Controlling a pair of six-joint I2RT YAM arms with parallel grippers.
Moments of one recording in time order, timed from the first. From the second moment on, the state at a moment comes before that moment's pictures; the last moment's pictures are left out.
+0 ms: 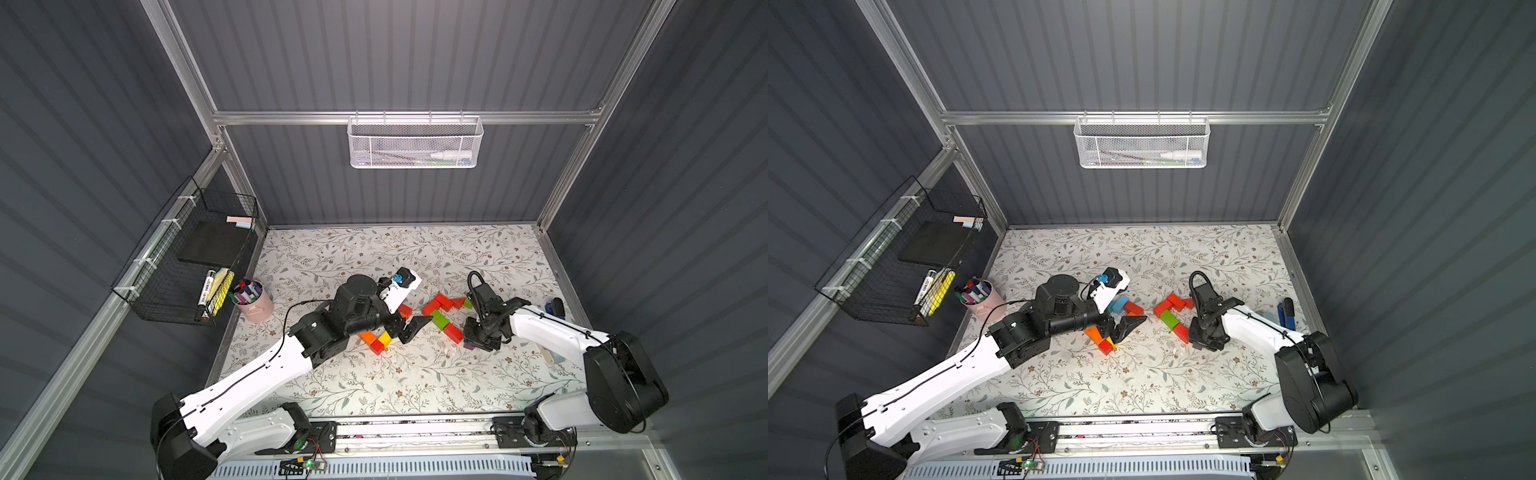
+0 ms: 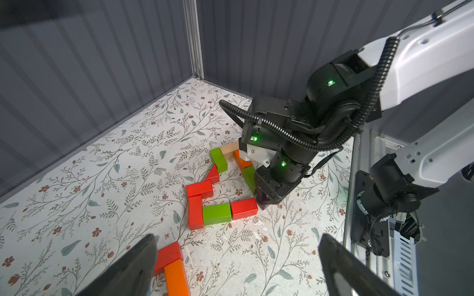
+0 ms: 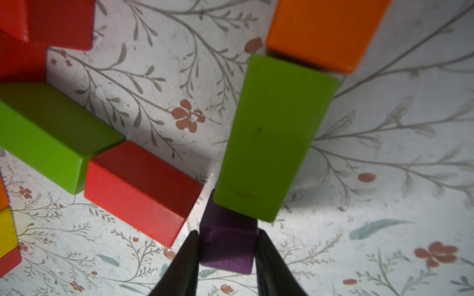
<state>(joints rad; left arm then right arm) -0.83 1.10 1.00 -0.26 0.21 0.03 0.45 1.44 0.78 -0.69 -0.06 0.77</state>
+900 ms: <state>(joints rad) -0.83 1.10 1.00 -0.26 0.21 0.03 0.45 1.35 0.71 -0.73 0.00 0.69</state>
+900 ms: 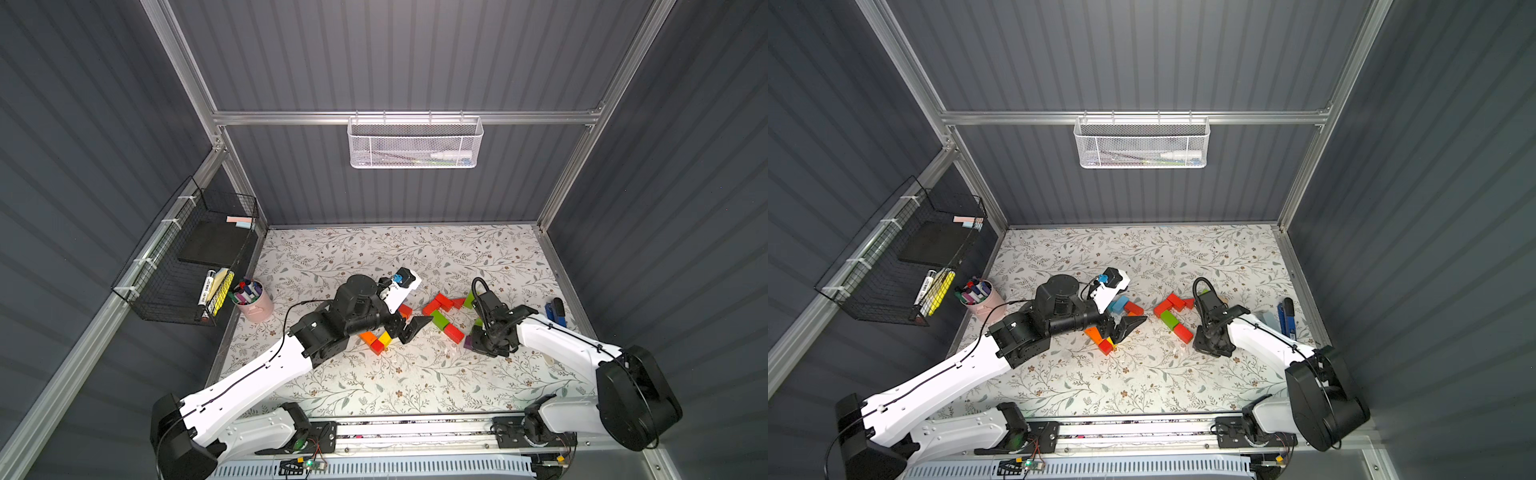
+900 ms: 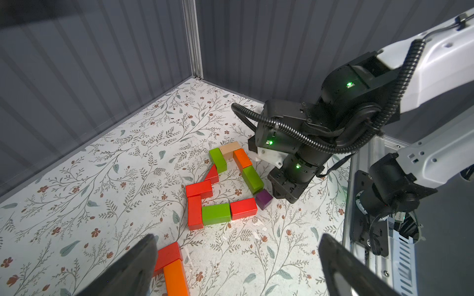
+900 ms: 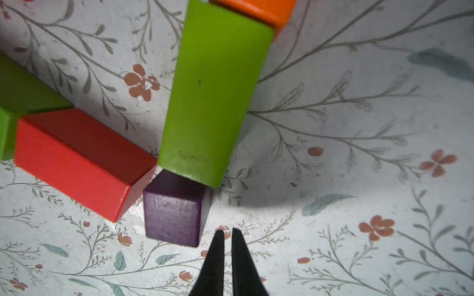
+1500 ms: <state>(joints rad) -0.83 1.10 1.00 -0.26 0.21 0.03 0.45 1.37 0.71 -0.69 -0.04 0.67</state>
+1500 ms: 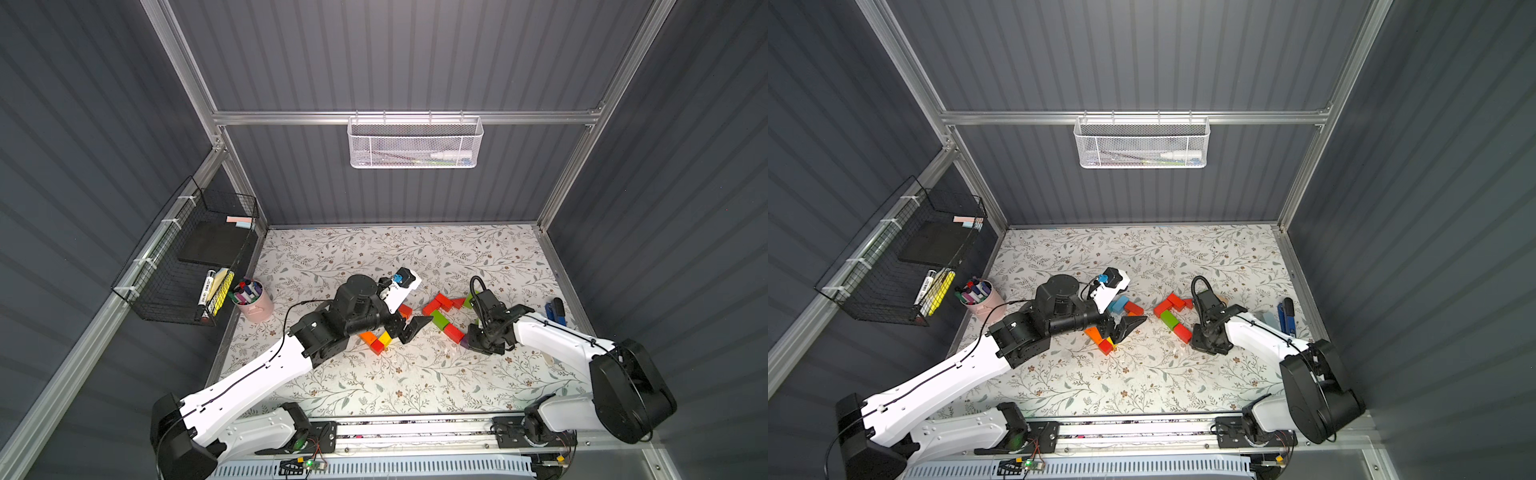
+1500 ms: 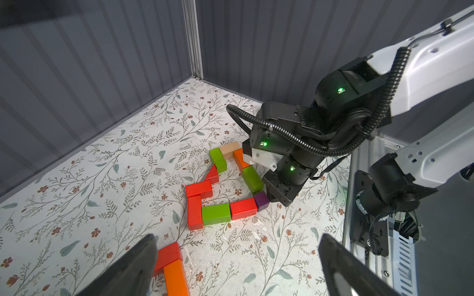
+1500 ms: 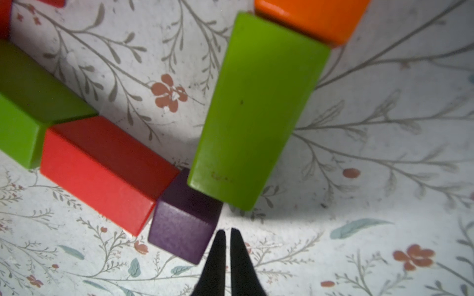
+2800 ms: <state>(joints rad) -0.83 1.11 1.00 -0.26 0.21 0.03 0.48 1.34 0.75 -0.64 -0.13 0.59</state>
